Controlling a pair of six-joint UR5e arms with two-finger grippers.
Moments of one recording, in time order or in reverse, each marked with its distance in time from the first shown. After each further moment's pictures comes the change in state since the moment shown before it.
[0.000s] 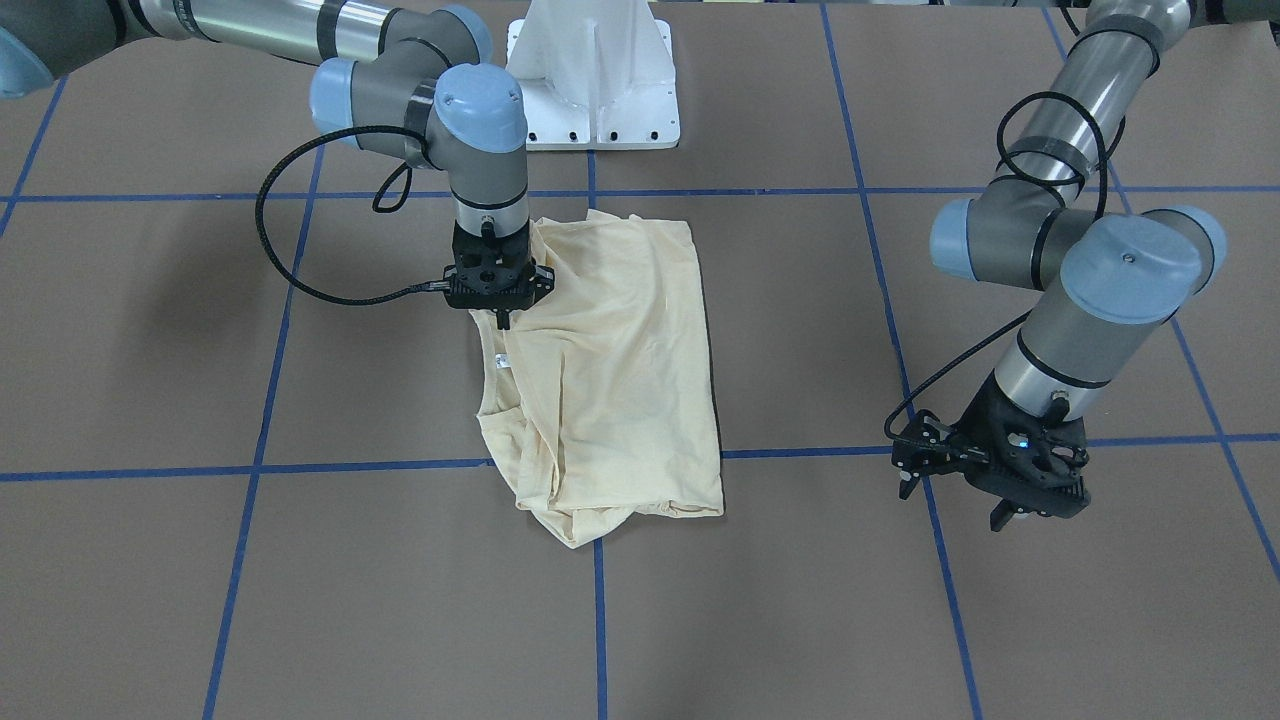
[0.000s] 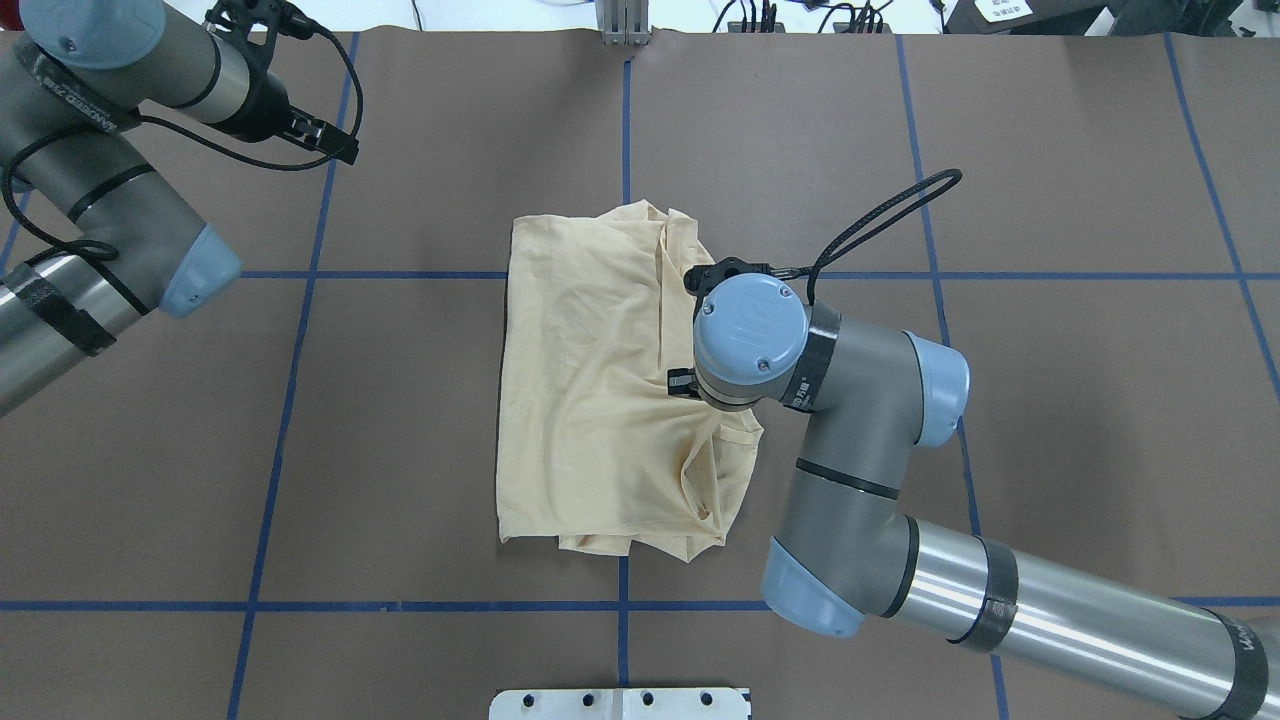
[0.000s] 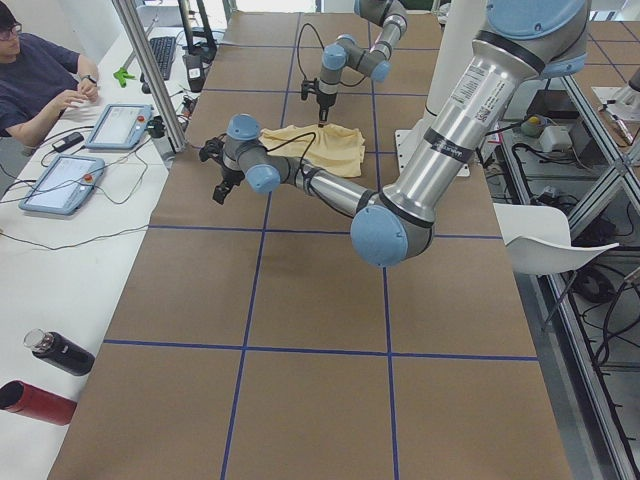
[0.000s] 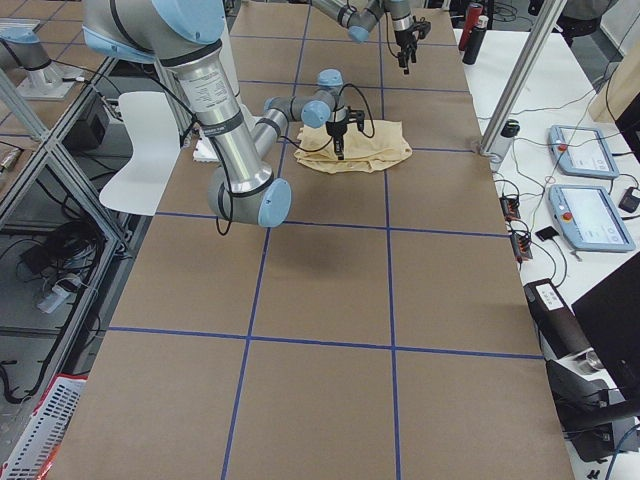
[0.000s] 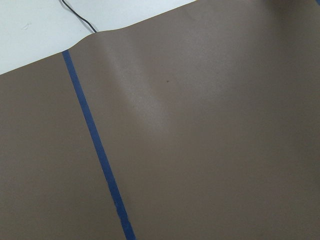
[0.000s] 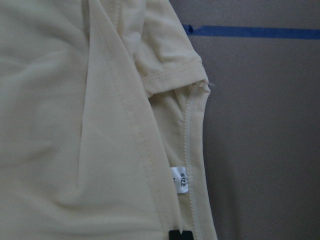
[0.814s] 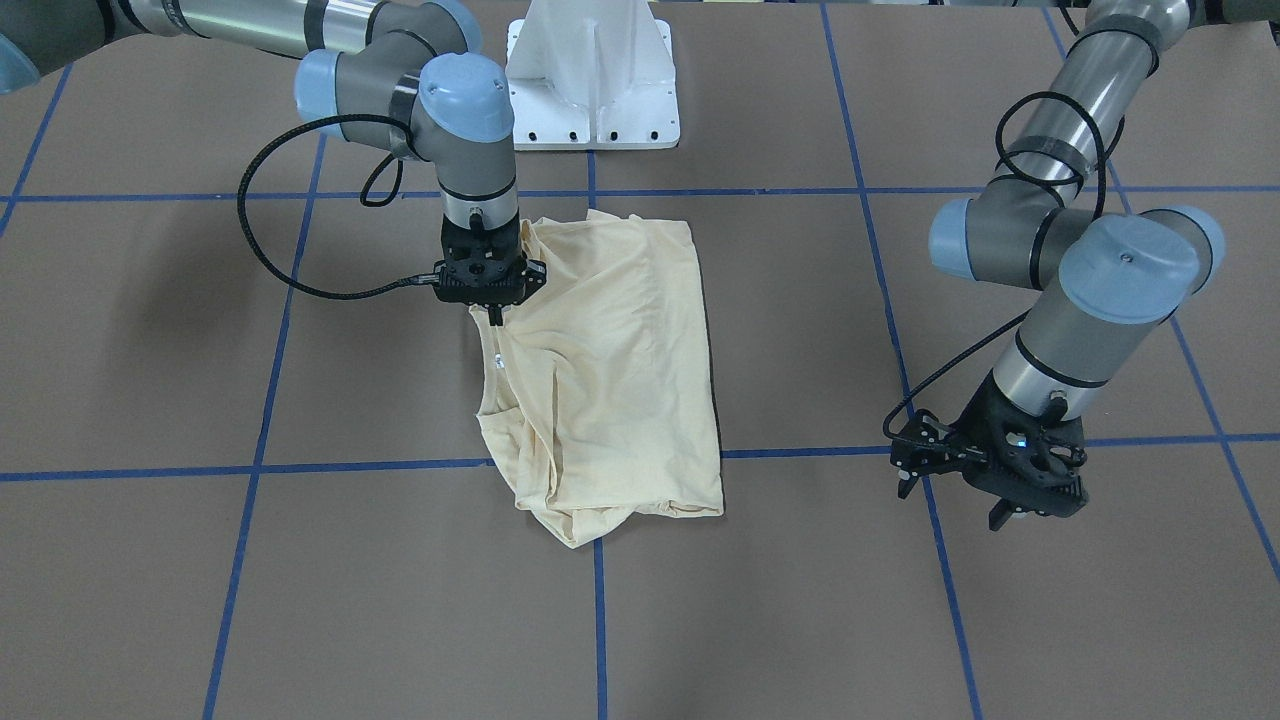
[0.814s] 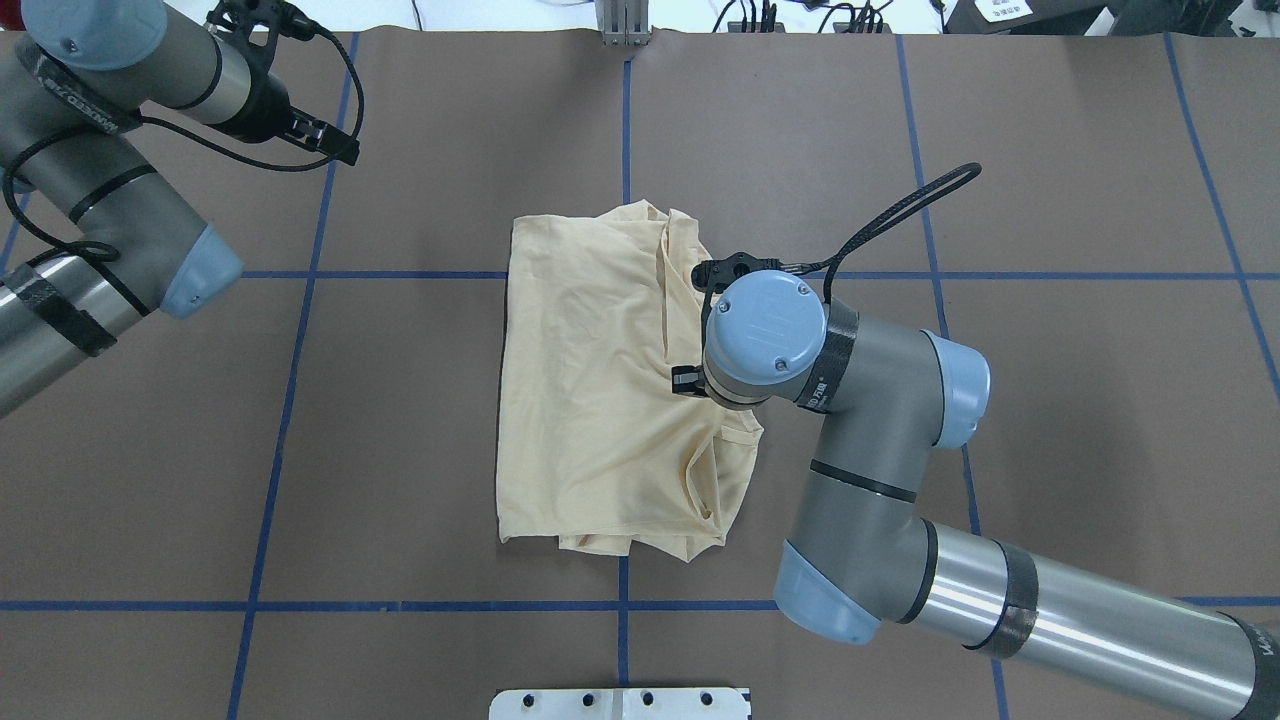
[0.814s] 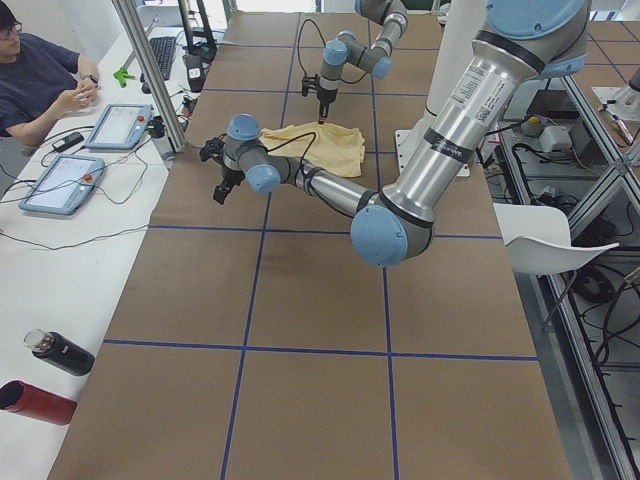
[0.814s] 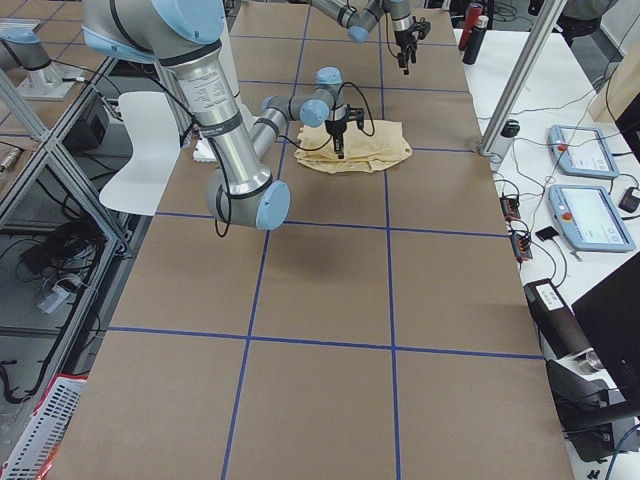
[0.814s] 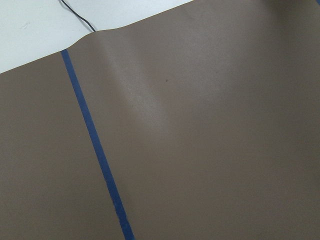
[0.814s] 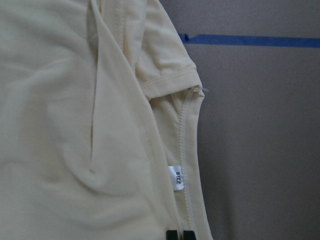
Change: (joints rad) left arm 0.001 0.000 0.000 0.000 0.000 0.000; right arm 0.000 -0.009 0.055 -0.019 0.002 0.021
